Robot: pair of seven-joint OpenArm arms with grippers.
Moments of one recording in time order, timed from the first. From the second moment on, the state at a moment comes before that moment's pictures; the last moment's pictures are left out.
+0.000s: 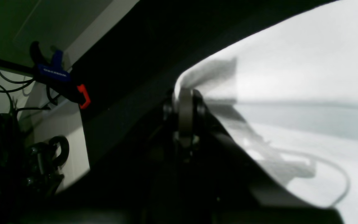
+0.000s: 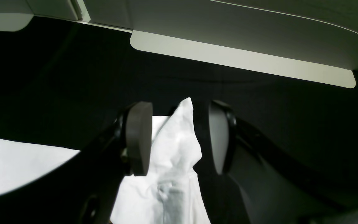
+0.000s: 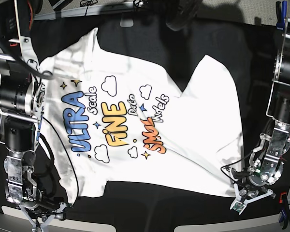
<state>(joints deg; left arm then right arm) -41.8 -20.5 23.2 48.8 2.5 -12.5 26.0 52.7 18.0 3.9 37.0 -1.2 23.8 -23.7</state>
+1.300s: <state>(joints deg) -46.1 -22.1 23.2 48.8 -0.8 -11.7 29.1 52.7 18.0 3.9 37.0 4.8 23.6 -31.9</state>
